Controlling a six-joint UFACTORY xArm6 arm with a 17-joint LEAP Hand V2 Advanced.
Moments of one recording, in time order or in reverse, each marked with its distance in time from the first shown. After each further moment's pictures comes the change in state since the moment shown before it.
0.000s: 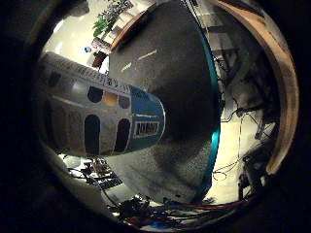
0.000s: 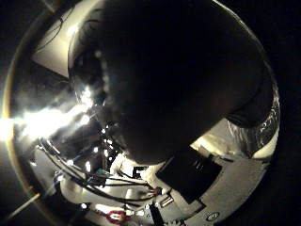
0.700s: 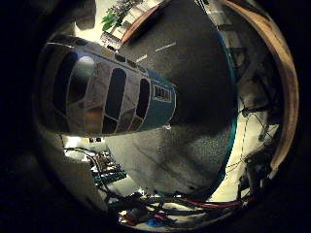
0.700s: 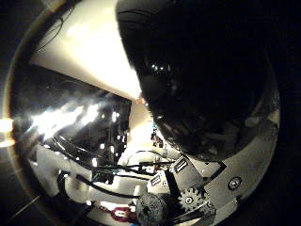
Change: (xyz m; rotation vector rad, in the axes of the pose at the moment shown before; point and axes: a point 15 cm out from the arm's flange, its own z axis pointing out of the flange) arm -0.019 0.012 -0.004 -0.033 -0.060 -0.002
